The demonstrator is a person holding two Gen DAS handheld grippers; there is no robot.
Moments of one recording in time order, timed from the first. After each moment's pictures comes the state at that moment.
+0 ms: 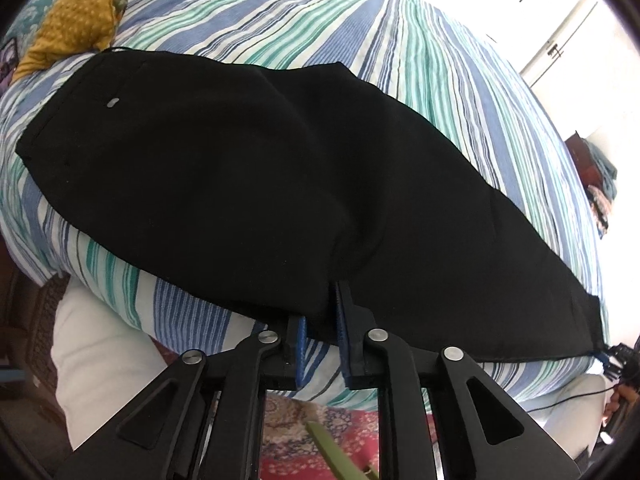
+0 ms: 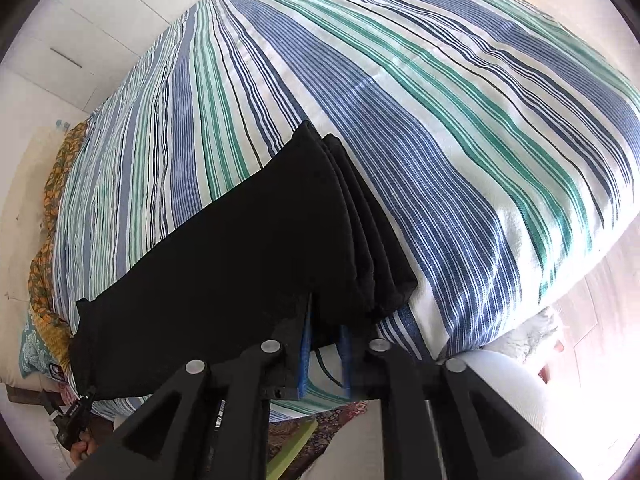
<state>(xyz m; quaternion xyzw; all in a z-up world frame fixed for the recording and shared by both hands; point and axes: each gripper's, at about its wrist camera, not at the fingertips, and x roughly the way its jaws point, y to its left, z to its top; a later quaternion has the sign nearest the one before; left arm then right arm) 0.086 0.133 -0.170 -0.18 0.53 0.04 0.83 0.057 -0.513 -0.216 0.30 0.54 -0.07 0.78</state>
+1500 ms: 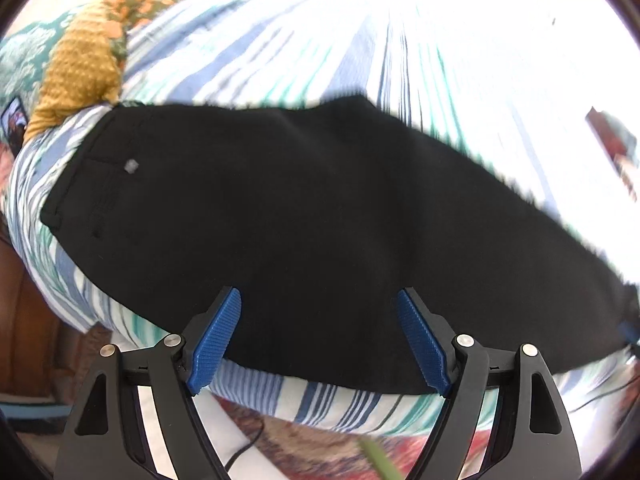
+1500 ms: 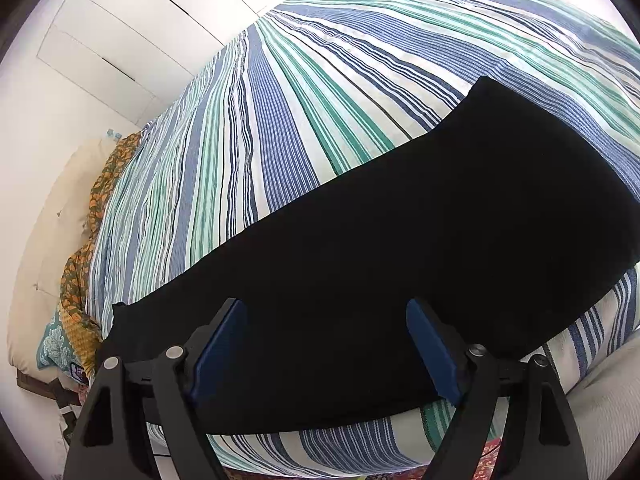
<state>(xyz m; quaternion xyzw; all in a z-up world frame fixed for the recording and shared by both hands) 0.111 0.156 -0.149 -0.11 0.50 0.07 0.86 0.079 -0.405 -0.240 0.32 0.45 0.00 0.83</state>
